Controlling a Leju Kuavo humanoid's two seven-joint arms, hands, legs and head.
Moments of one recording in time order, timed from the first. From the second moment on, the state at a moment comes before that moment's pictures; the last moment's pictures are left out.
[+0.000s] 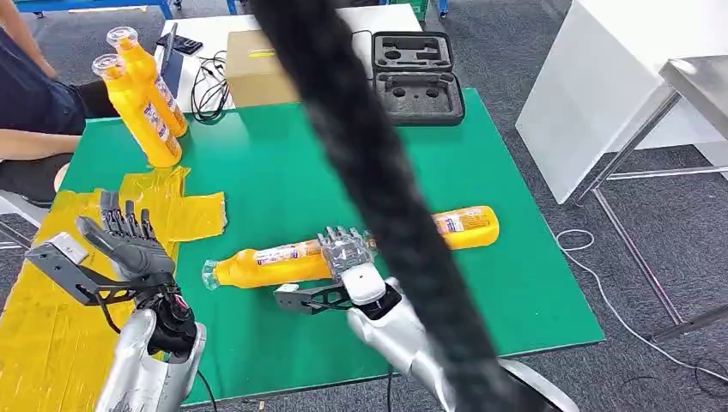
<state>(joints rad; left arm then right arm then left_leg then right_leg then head) -0.25 -0.14 0.02 -1.34 0.30 0.45 -0.70 -0.62 0.26 0.84 -0.47 1.09 -0.03 0.17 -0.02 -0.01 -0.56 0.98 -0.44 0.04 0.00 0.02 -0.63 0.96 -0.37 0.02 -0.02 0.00</state>
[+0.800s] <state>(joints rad) -0.25 -0.14 0.02 -1.33 0.30 0.45 -0.70 -0.61 0.25 0.84 -0.48 1.09 -0.08 0.18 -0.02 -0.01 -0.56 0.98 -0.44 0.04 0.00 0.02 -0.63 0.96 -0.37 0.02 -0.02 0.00</state>
